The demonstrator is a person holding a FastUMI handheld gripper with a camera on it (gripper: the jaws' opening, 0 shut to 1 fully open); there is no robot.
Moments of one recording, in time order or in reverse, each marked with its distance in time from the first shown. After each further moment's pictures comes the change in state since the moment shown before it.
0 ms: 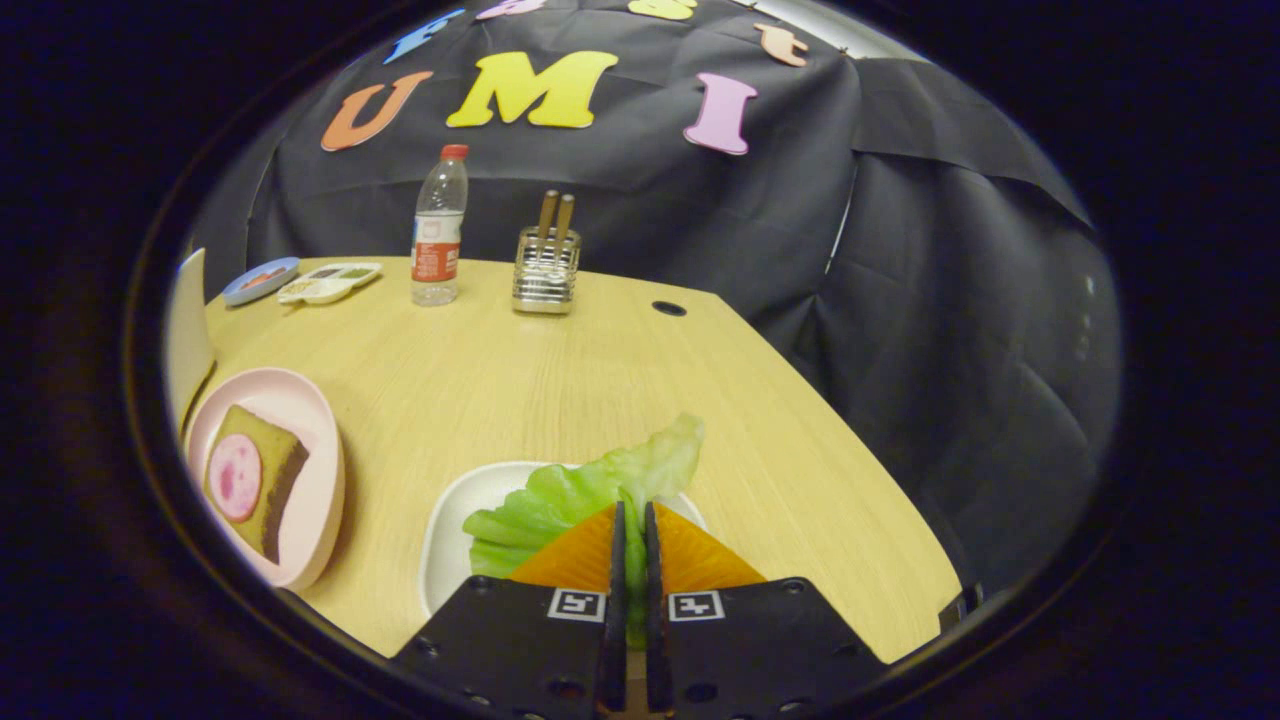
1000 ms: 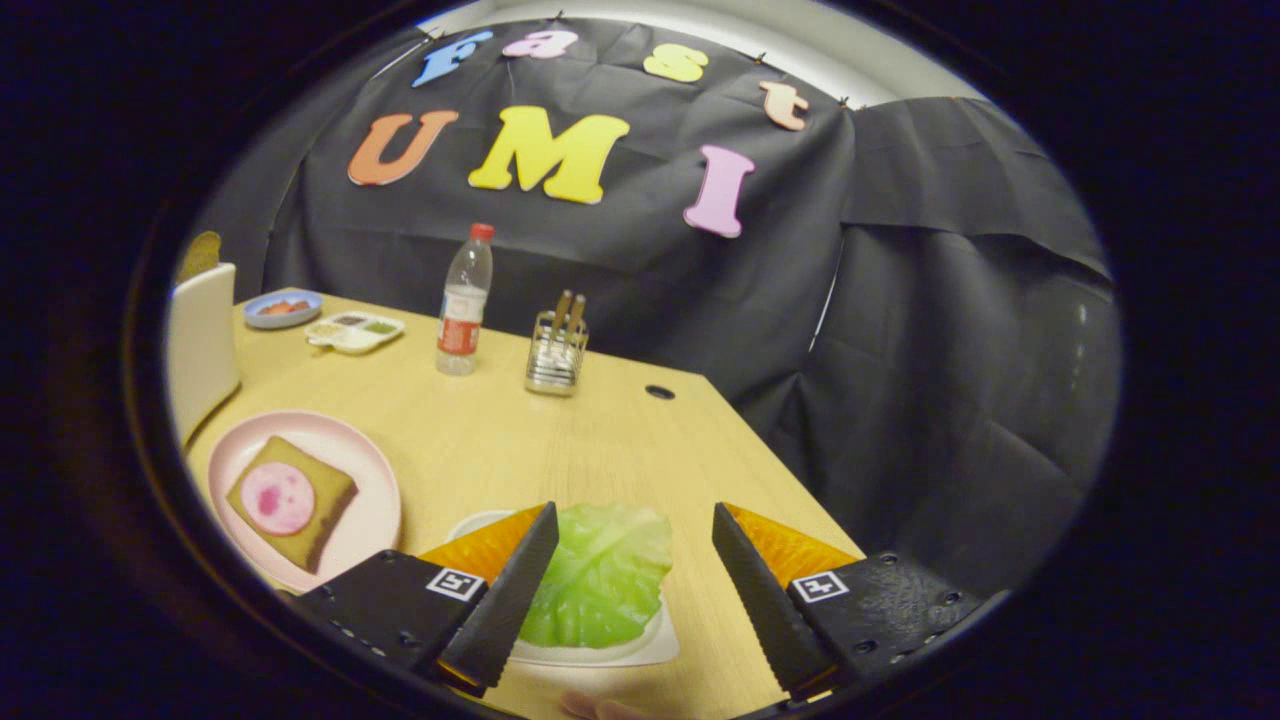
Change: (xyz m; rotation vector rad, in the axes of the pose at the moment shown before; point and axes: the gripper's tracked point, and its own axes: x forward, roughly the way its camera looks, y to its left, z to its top) arm -0.028 0.002 0.025 -0.071 -0.159 -0.025
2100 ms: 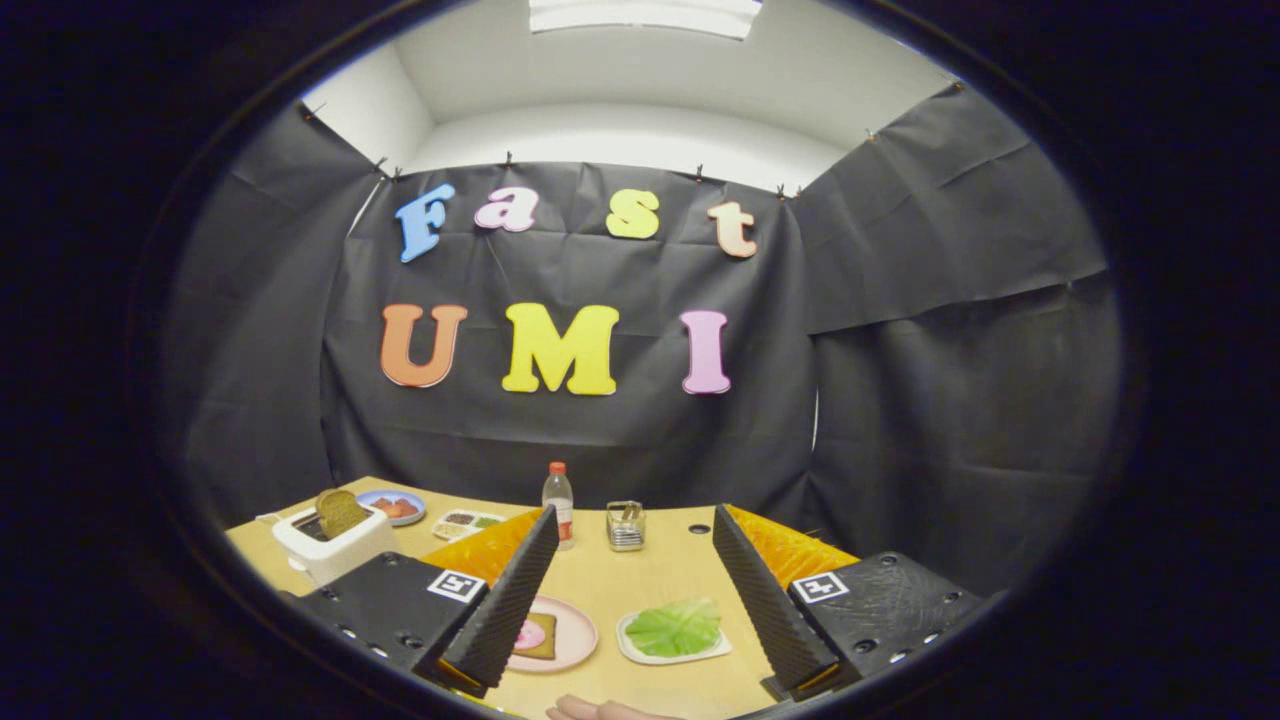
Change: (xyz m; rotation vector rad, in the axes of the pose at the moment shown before) arm -0.268 0.009 0.168 0.241 -0.426 0.114
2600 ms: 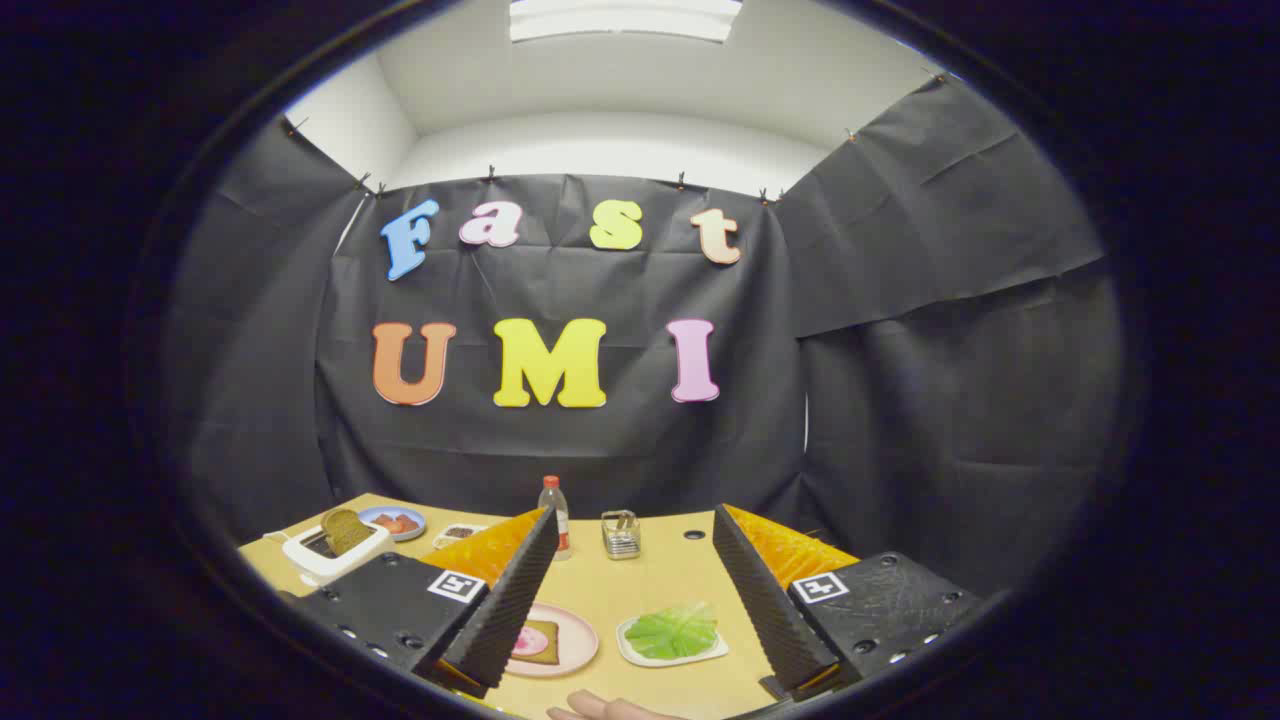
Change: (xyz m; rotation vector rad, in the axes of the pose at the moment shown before) arm -0.009 -0.009 0.017 0.055 -0.013 -0.027
